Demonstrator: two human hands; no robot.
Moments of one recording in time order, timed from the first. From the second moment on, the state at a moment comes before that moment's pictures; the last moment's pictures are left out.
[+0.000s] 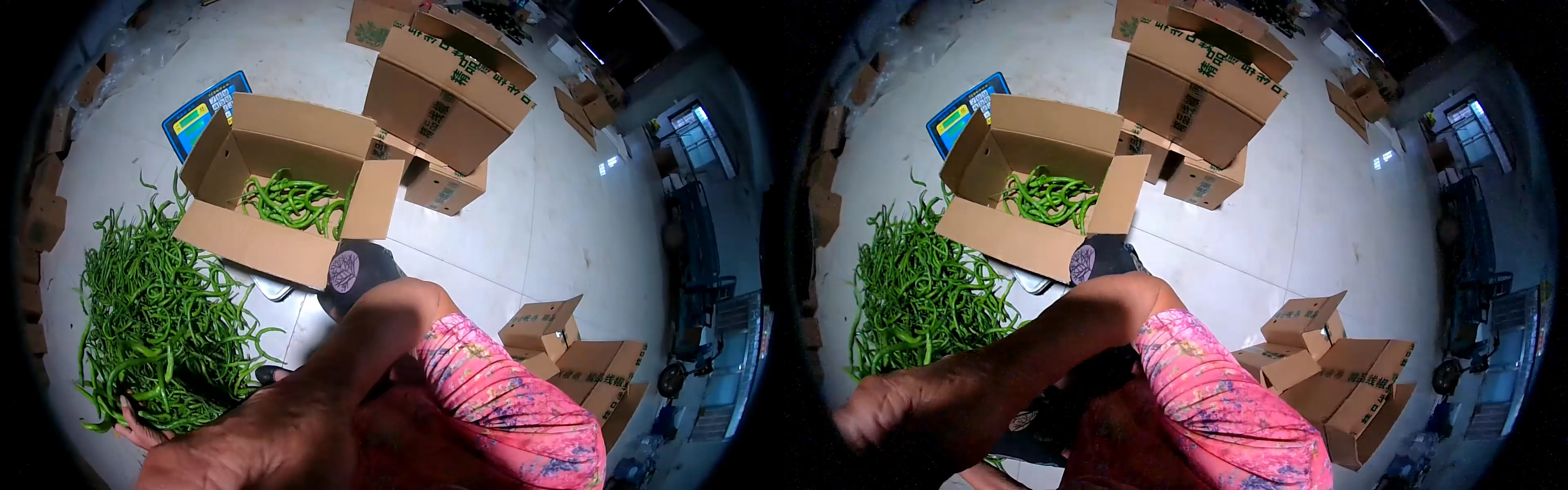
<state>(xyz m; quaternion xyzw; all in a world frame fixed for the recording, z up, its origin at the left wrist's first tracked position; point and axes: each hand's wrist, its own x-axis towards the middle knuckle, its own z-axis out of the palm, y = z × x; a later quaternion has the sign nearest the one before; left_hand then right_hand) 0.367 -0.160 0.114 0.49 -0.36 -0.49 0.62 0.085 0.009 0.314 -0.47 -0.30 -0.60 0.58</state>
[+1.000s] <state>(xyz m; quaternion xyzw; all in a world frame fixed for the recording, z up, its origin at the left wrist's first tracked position) 0.293 -0.132 0.161 0.08 -0.34 -0.74 0.57 0.010 -0.088 0.135 -0.42 0.38 -0.48 0.67</state>
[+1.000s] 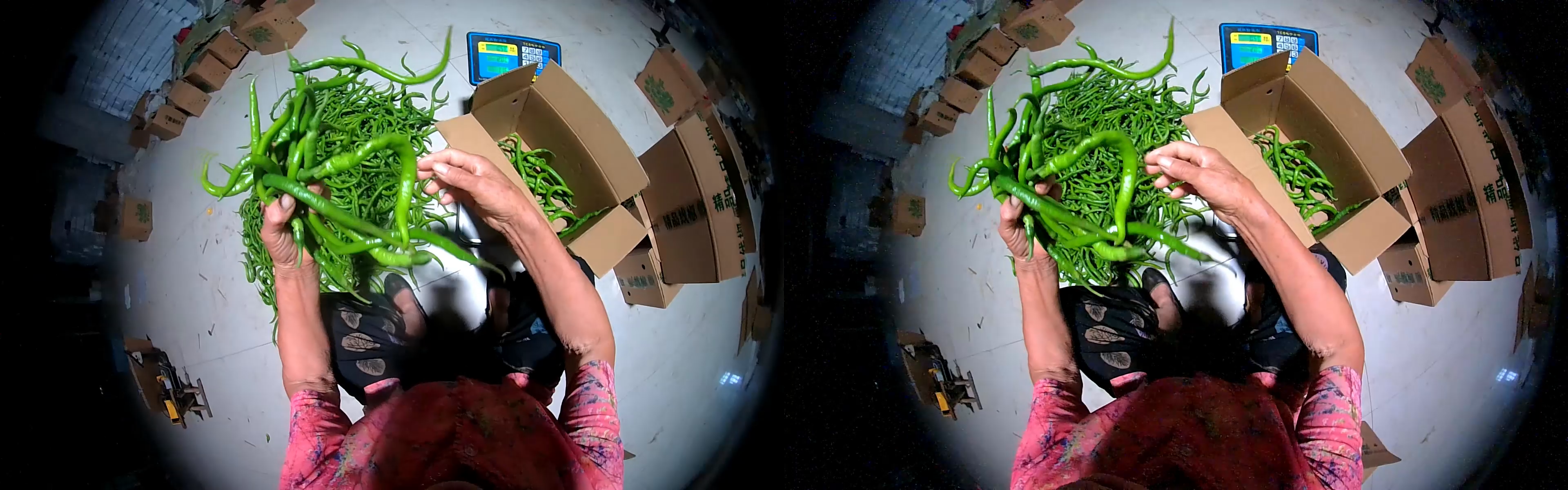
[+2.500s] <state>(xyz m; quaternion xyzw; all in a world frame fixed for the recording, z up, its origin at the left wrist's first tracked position) 0.261 -0.099 0.154 0.26 -0.60 -0.72 0.21 -0.052 -0.076 0.151 -0.36 0.19 -0.59 0.70</state>
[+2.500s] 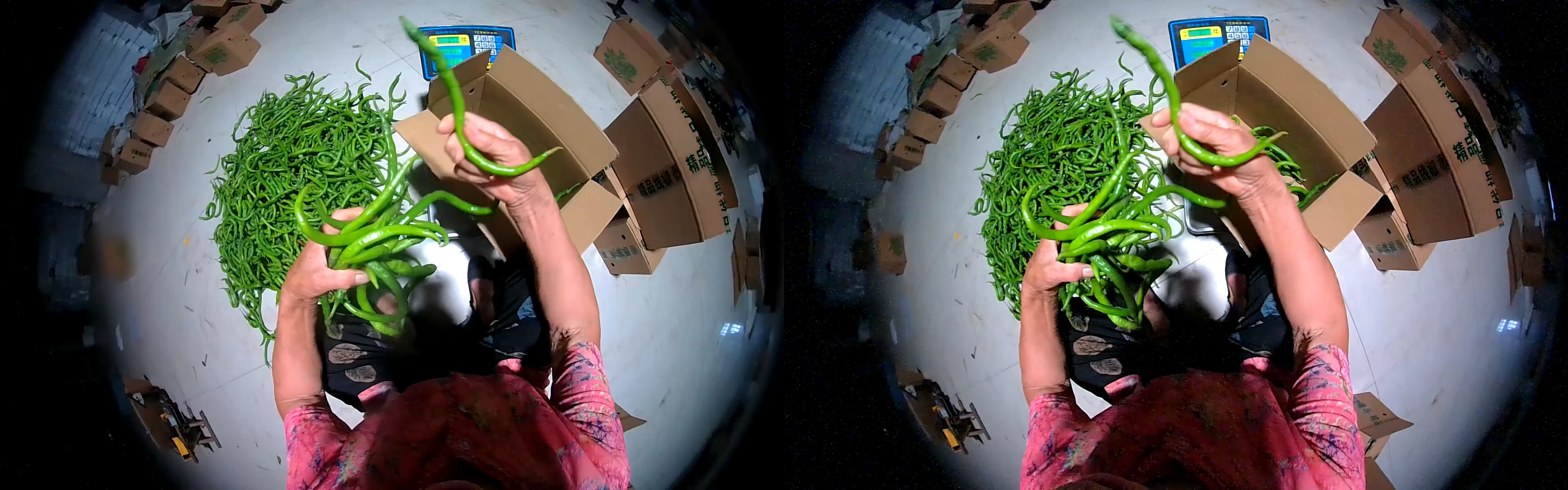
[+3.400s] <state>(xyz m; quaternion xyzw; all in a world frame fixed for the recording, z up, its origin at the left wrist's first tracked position) 0.300 -0.120 0.134 0.28 -0.34 -0.74 0.51 -0.027 -0.068 0.140 -0.57 0.51 -0.43 0.48</state>
